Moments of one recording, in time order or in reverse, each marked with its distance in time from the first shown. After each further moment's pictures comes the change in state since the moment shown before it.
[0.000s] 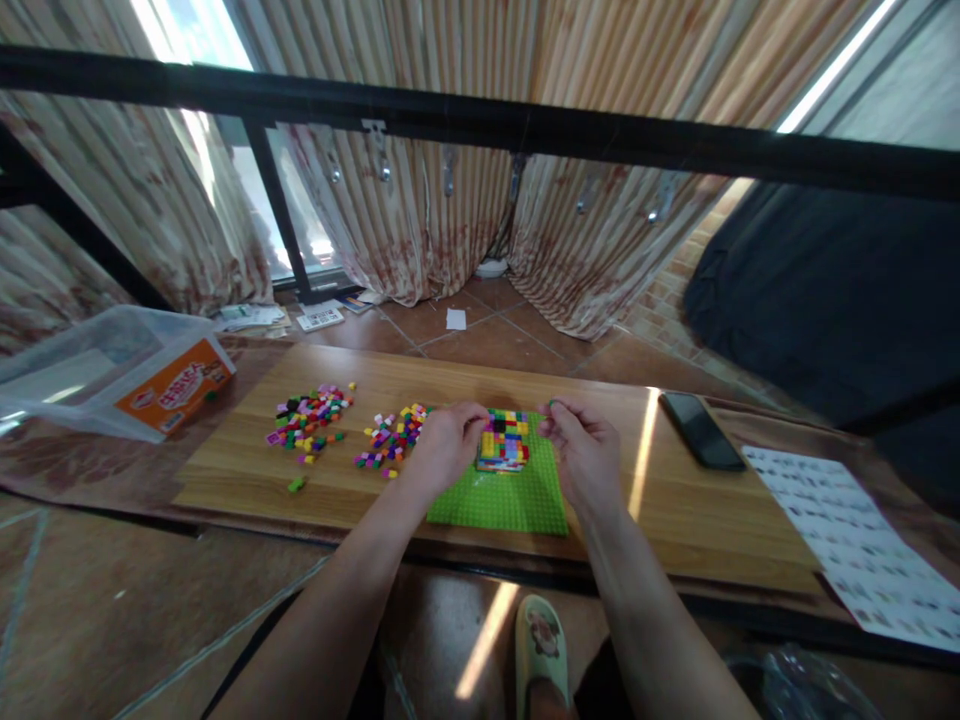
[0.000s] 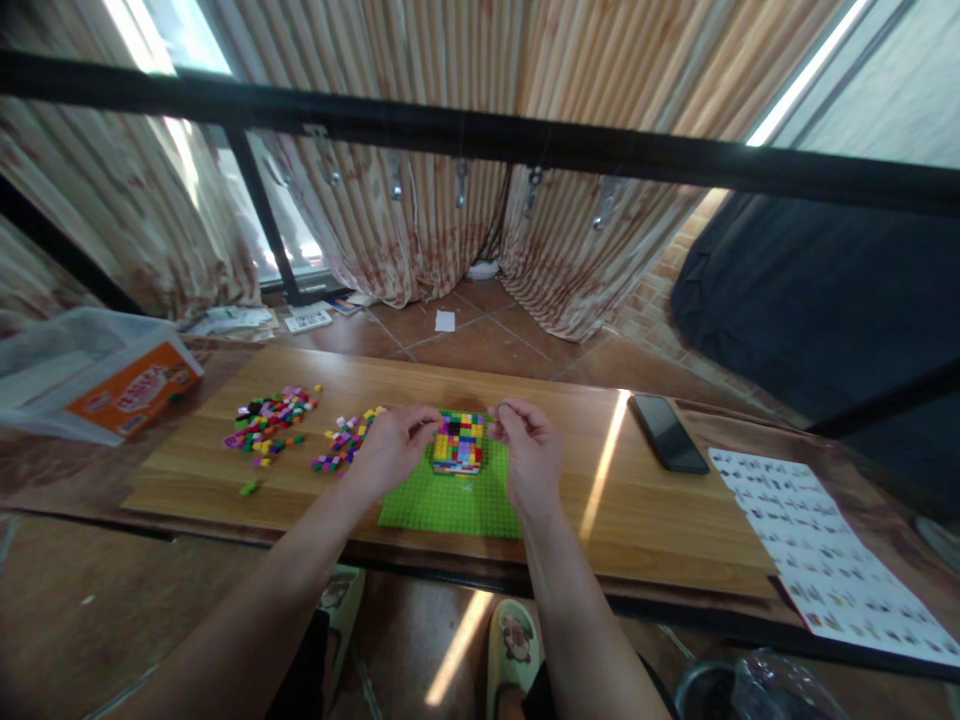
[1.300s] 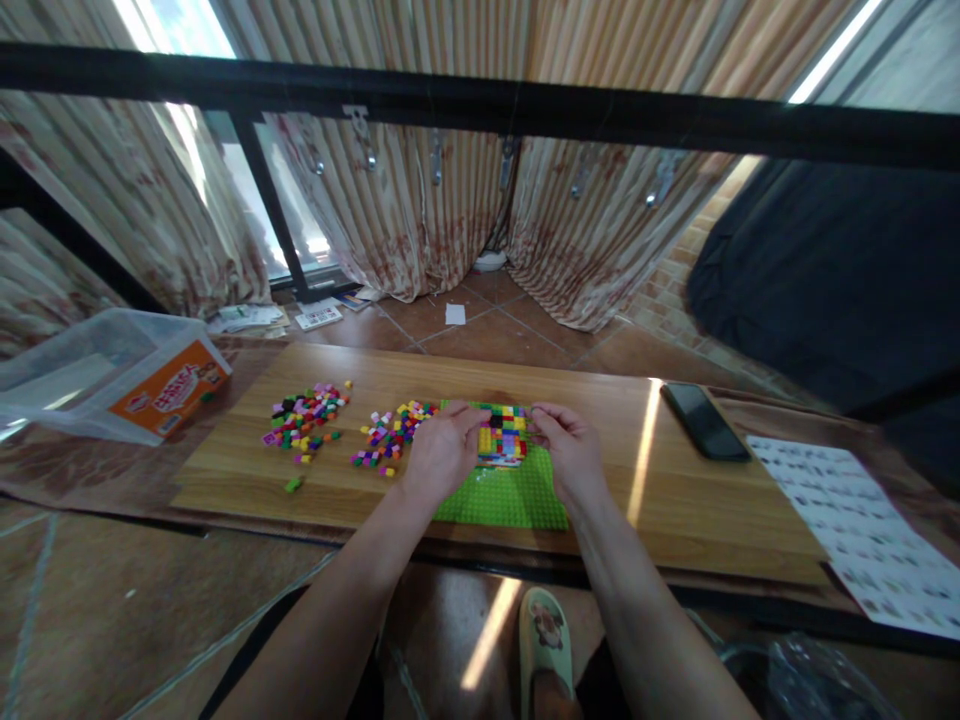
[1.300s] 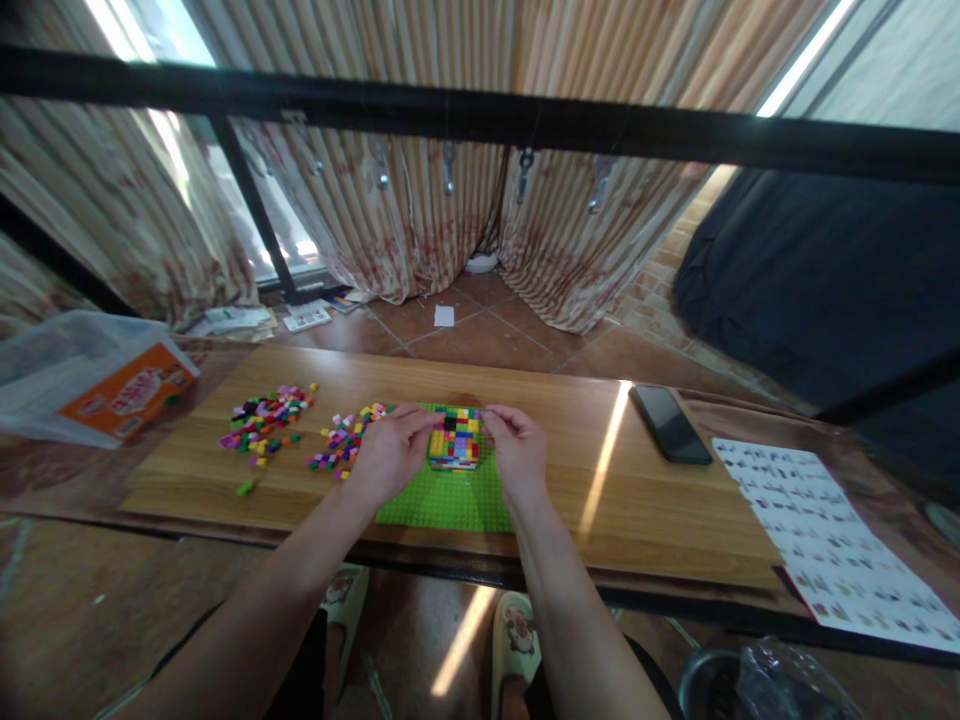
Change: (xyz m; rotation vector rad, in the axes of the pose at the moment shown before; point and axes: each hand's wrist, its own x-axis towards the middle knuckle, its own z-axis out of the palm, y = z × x) left_hand -0.009 -0.001 0.010 0.270 0.039 0.038; right_hand 0.003 0.026 -0.008 -0.166 0.003 0.110
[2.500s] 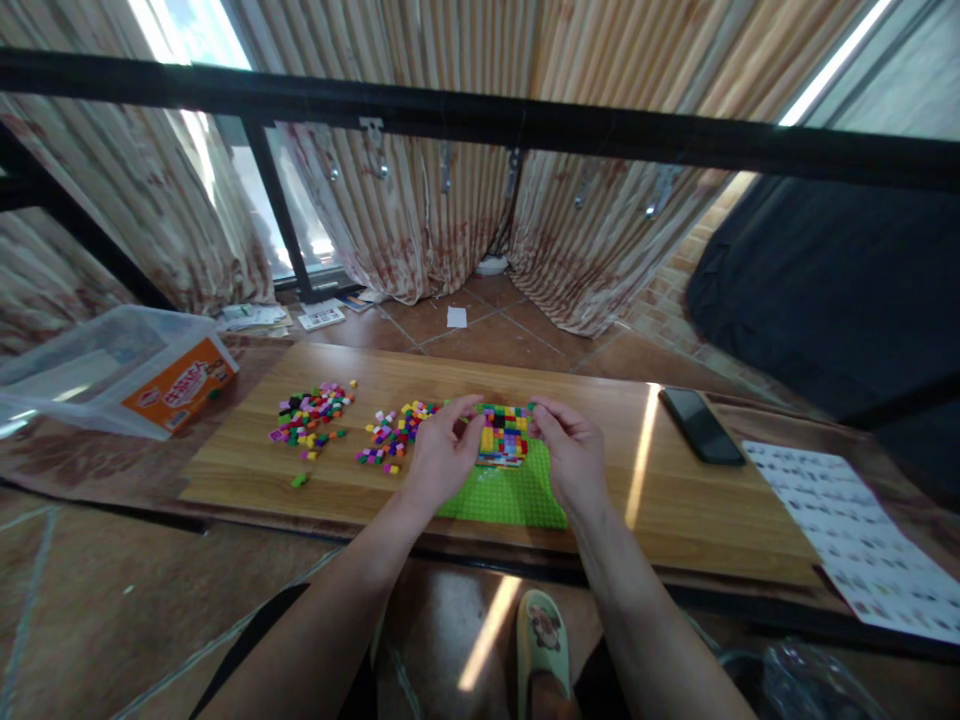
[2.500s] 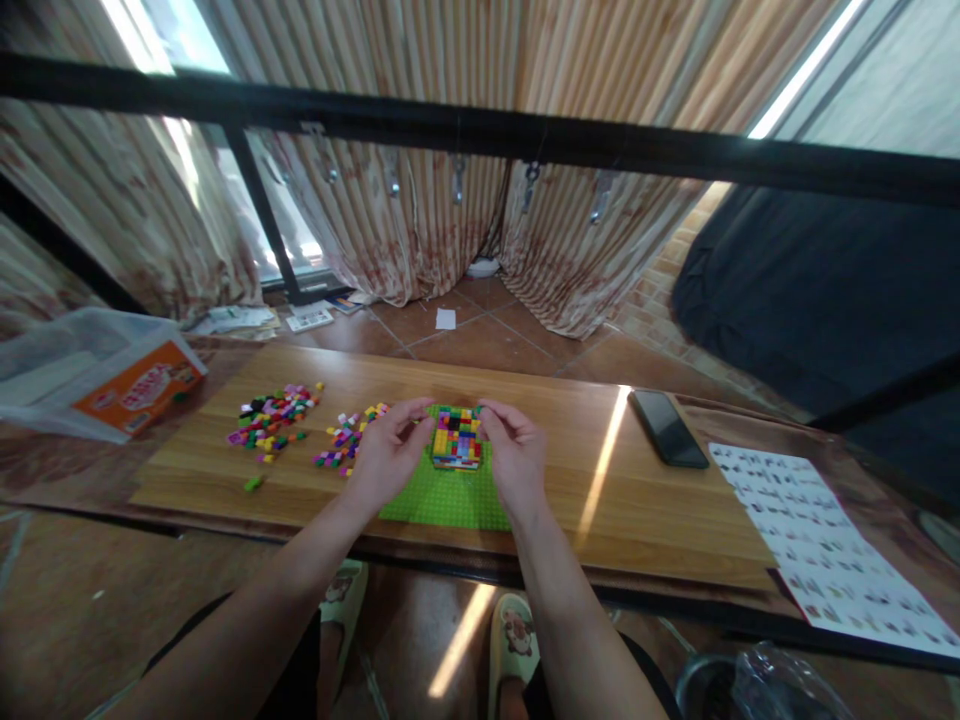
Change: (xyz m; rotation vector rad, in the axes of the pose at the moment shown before) left_hand -0.008 0.006 0.002 -0.576 0.199 -0.208; right_hand -0.014 -0.014 0.006 0.004 -0.087 -0.190
